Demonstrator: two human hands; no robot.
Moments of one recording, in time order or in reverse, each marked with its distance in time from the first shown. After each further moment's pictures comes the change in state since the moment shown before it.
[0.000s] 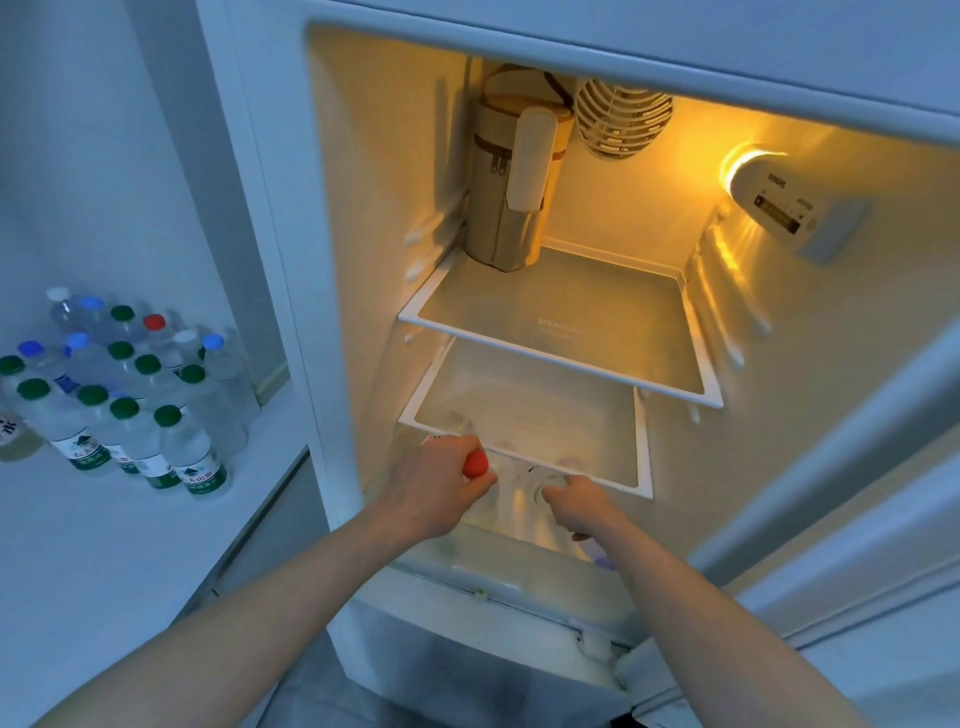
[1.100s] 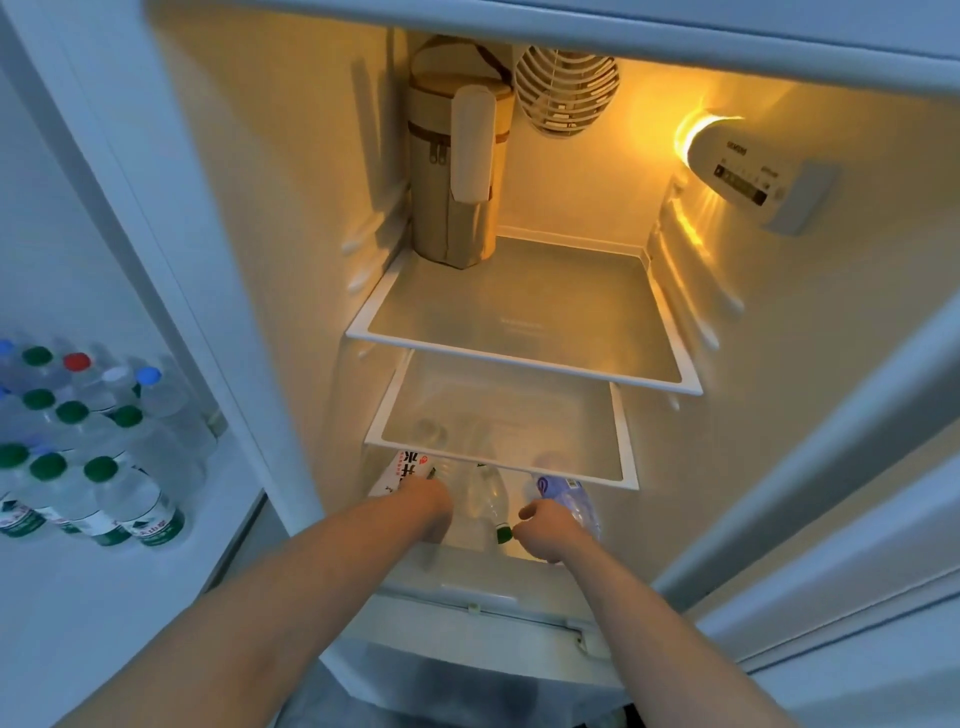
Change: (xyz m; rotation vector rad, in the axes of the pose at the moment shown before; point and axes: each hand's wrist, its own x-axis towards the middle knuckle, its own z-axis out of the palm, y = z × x) left_hand 0.071 -0.008 0.052 0.658 -0.955 -0.125; right_hand 0.003 0.009 0.034 0.053 -0.169 0.052
